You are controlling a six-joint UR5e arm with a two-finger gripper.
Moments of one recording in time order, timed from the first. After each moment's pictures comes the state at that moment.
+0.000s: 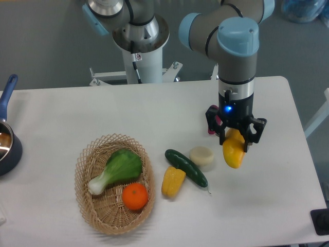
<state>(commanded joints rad) 2.64 -1.83 -1.61 -0.90 1.45 1.12</state>
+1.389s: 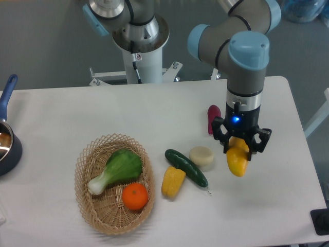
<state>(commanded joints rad) 2.69 -1.96 -1.57 -0.89 1.43 1.14</state>
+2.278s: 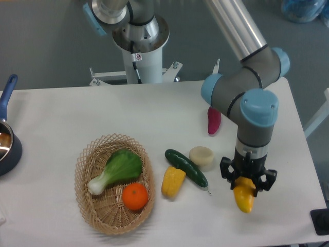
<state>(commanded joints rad) 2.61 -2.20 -1.42 -0.80 1.44 1.21</state>
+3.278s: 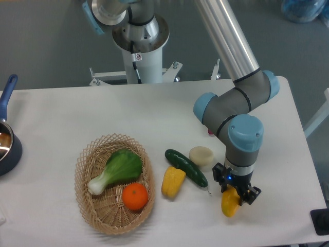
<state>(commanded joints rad) 2.58 -2.24 -1.44 -0.80 1.53 1.34</state>
